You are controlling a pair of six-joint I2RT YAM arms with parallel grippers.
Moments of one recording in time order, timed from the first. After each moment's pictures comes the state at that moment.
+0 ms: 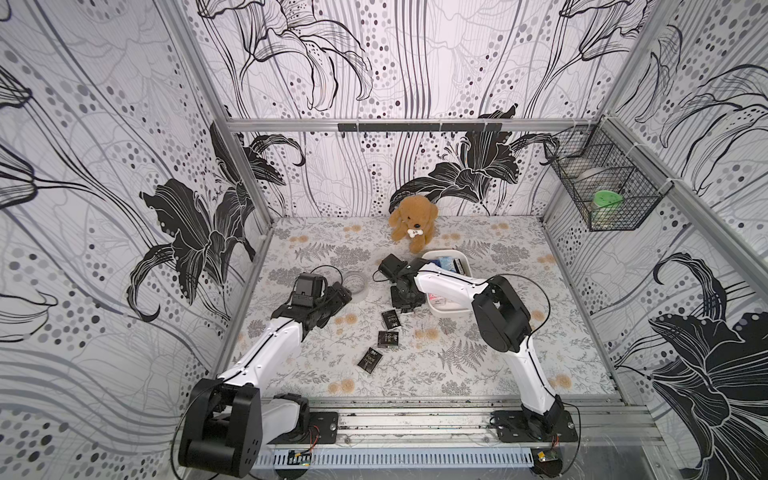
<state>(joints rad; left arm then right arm) -0.14 1.20 0.67 -0.33 0.16 -0.89 0.80 2.25 1.80 -0.89 0.16 0.66</state>
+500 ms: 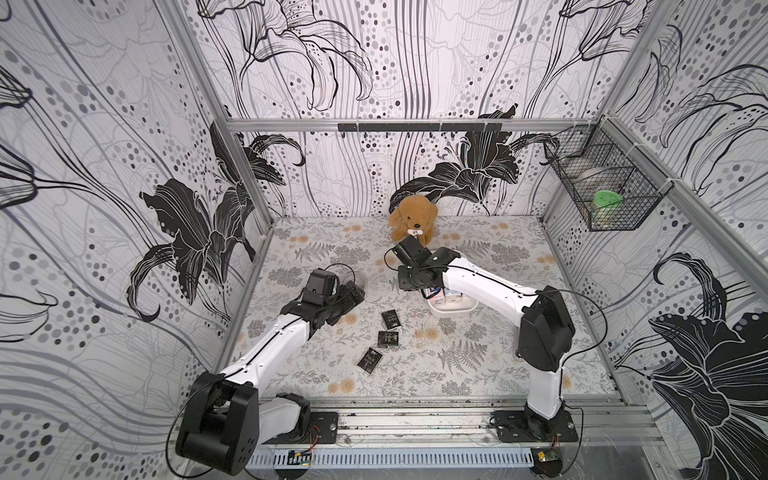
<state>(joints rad) -0.30 1.23 0.73 -0.33 0.18 -0.90 0.78 1.91 1.65 -0.78 0.24 0.61</state>
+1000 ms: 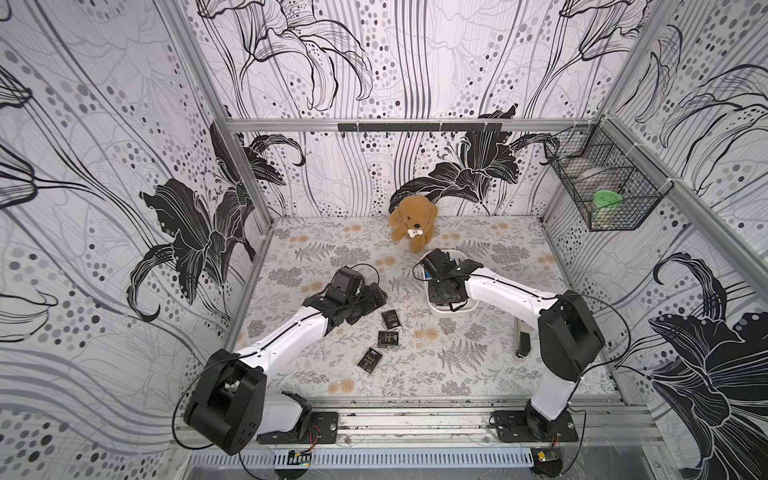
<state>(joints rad) -0.45 1.33 0.81 -0.33 0.16 -0.94 0.67 1.78 1.34 -0.76 0.28 0.61</state>
